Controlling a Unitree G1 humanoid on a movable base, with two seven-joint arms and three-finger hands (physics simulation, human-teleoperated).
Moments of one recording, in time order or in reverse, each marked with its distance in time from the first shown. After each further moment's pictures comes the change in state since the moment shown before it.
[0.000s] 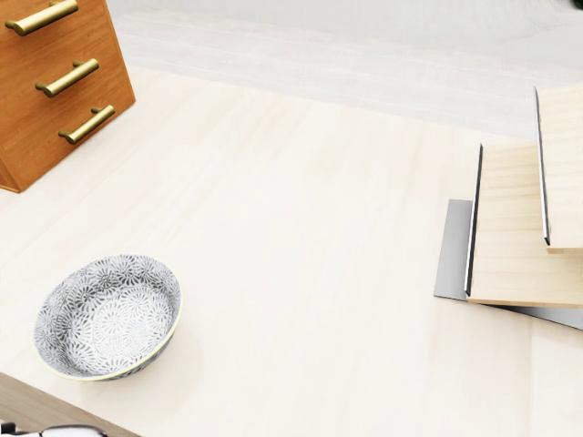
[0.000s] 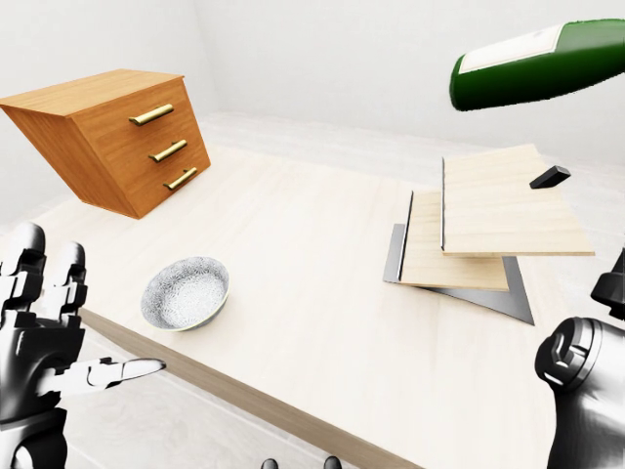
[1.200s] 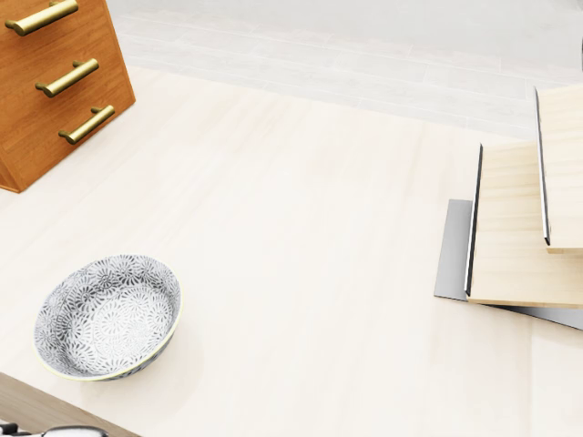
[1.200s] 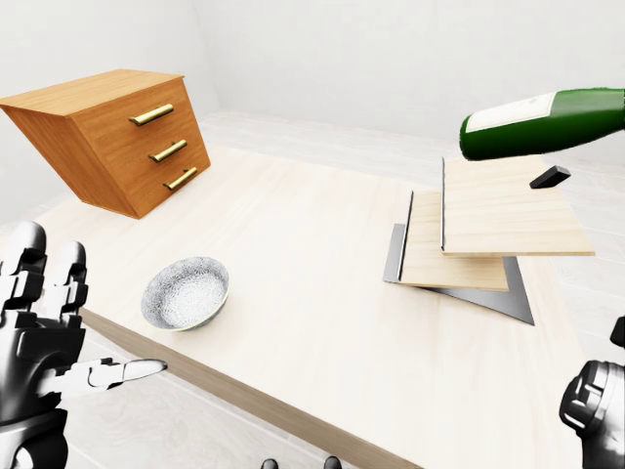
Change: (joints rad) left arm 0.004 -0.006 -0.011 -0.015 0.012 0.000 -0.001; right arm 0.245 -0.071 -0.018 -0.059 0.053 0.000 0.040
